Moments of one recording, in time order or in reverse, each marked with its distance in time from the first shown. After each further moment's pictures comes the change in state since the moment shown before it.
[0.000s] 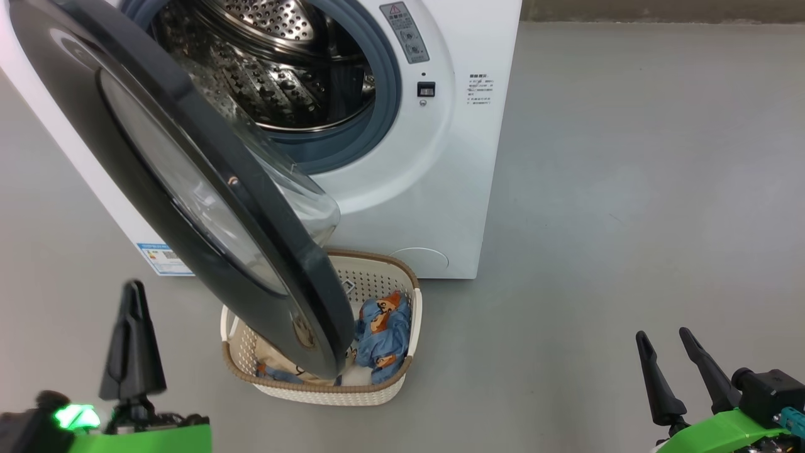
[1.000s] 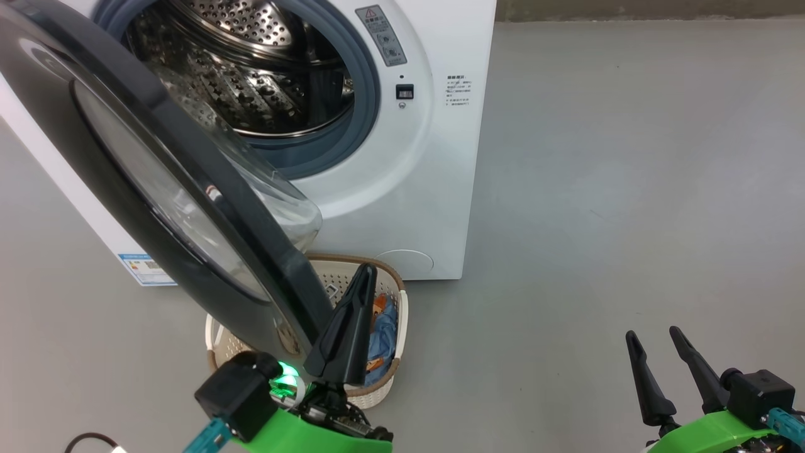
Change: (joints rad) left arm -0.118 0.001 -0.519 -0.033 -0.068 0.063 -0.001; right arm 0.000 0.025 0.000 -0.012 -0.044 0.000 0.000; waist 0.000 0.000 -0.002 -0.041
